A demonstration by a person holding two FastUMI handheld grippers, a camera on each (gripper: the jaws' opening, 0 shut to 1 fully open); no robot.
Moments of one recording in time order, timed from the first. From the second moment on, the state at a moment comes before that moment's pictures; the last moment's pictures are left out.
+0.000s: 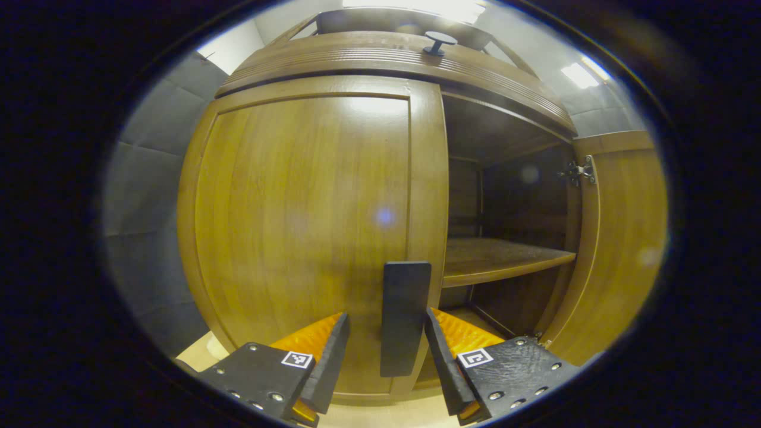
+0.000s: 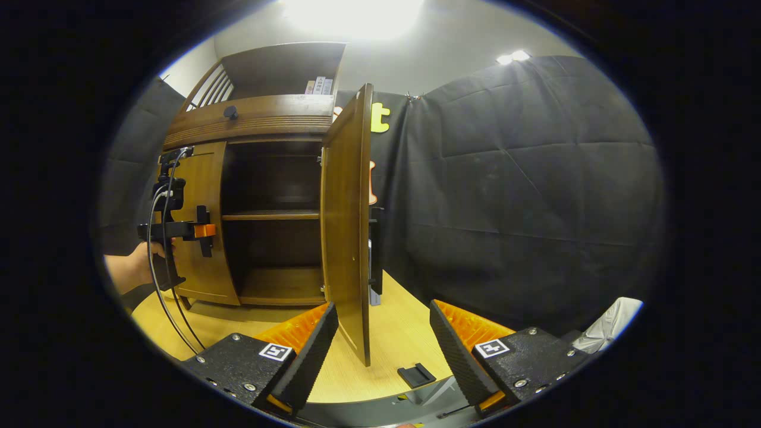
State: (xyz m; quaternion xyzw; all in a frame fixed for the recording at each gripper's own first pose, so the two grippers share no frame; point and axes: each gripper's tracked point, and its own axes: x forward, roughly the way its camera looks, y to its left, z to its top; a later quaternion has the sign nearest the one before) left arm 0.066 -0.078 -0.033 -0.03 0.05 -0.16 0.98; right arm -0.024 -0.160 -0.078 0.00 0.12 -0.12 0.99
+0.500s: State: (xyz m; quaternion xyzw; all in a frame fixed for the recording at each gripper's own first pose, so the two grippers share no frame) left arm 0.027 -0.071 -0.031 -0.04 0.06 -0.19 0.98; right arm -0.012 -0.142 -0.081 0.01 0.12 -0.10 0.99
